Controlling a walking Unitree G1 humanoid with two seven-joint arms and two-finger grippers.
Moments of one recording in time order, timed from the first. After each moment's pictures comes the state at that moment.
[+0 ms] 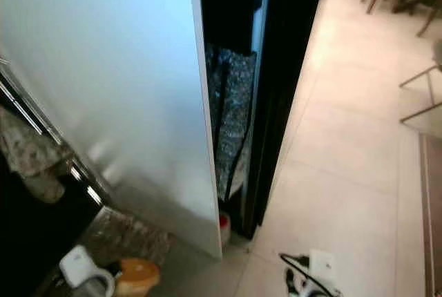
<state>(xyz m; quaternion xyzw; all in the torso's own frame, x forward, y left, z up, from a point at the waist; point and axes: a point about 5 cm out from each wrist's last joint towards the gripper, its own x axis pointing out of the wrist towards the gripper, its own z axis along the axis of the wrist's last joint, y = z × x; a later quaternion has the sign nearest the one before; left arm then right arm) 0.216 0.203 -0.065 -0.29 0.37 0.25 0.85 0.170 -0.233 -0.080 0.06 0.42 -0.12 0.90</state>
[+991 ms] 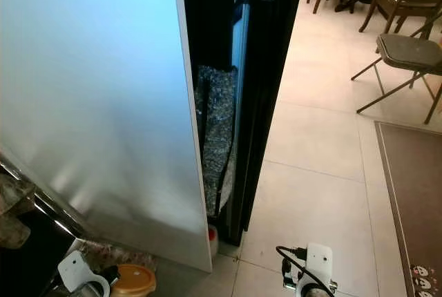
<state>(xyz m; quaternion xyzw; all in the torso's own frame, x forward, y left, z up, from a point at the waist) 0.201 0.216 -0.071 -0.27 0.38 0.26 0.84 0.183 -0.225 -0.074 0.06 0.38 -0.13 0.91</state>
